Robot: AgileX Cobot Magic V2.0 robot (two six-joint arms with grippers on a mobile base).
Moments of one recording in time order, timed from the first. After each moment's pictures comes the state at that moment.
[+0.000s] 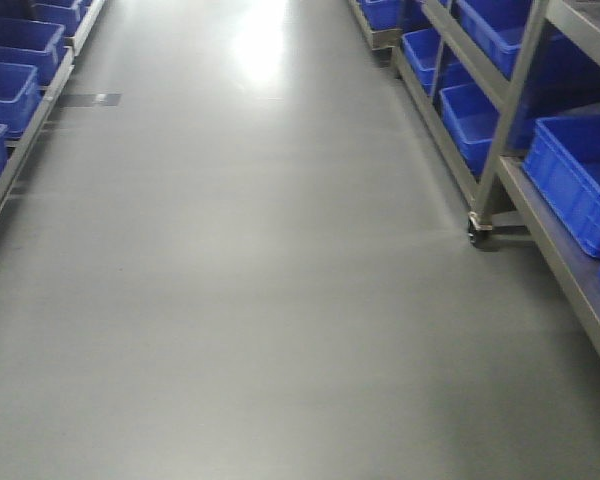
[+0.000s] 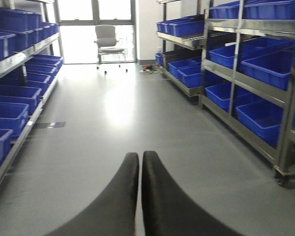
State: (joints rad) left arm -0.05 -0.01 0.03 0.03 0.10 -0.04; right arm 0.21 -0.02 -0.31 -0.20 0.44 0.13
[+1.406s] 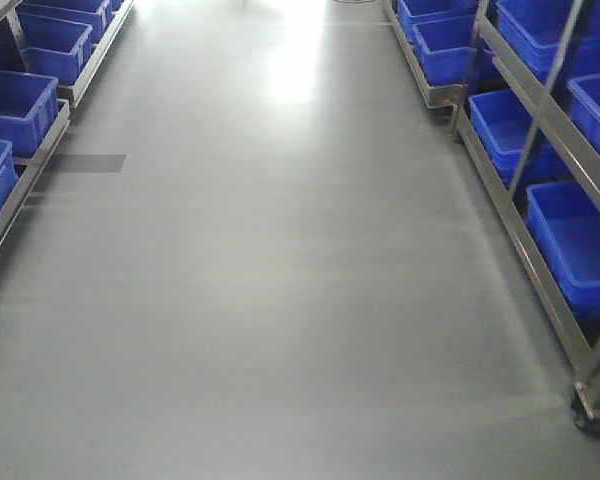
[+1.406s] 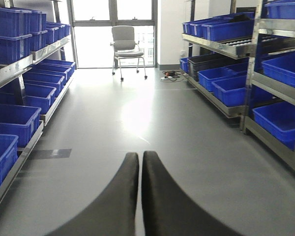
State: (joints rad) left arm -0.05 -0.01 0.03 0.03 0.10 -0.04; right arm 0.21 -0.02 -0.31 -0.20 0.44 0.13
